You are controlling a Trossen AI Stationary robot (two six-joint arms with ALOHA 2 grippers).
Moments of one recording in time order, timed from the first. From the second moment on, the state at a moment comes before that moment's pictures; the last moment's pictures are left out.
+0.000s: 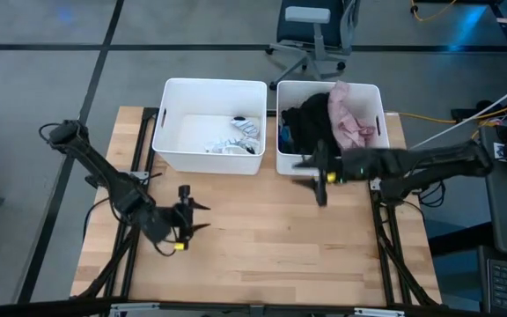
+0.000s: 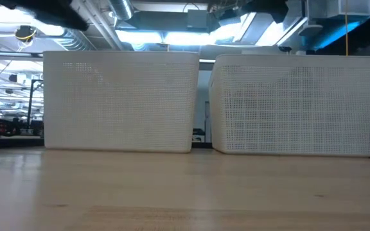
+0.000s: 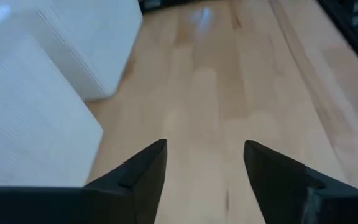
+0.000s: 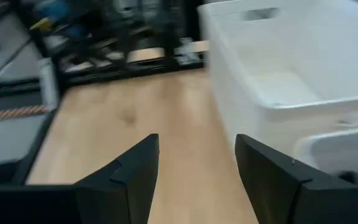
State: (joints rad) left arm -0.73 1.16 0.75 -0.35 -0.77 -0.33; right arm 0.09 1.05 0.98 -0.31 0.17 0.20
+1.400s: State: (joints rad) left arm -0.39 0.39 0.09 0.27 -0.46 -0.08; right arm 0.30 0.99 0.28 0.47 0.04 0.15
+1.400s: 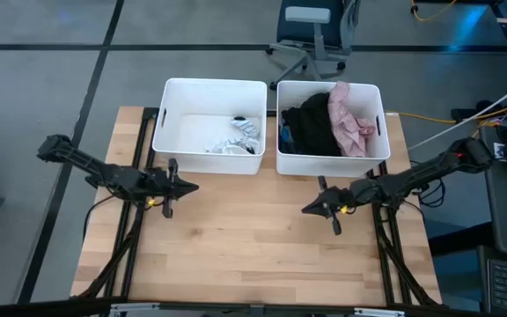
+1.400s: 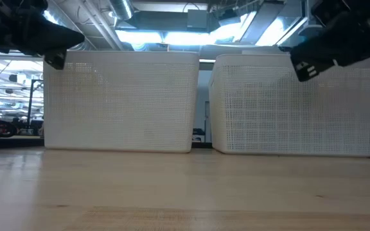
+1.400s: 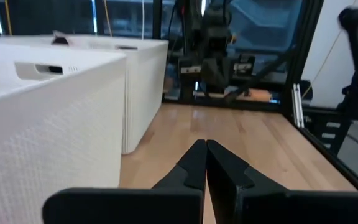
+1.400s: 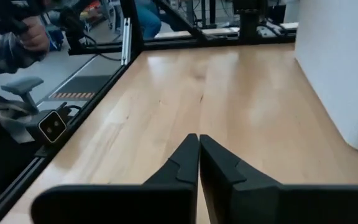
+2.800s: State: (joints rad) left arm -0.15 0.00 0.01 0.05 -0.23 0.00; right arm 0.30 0.01 0.01 0.02 0.03 0.12
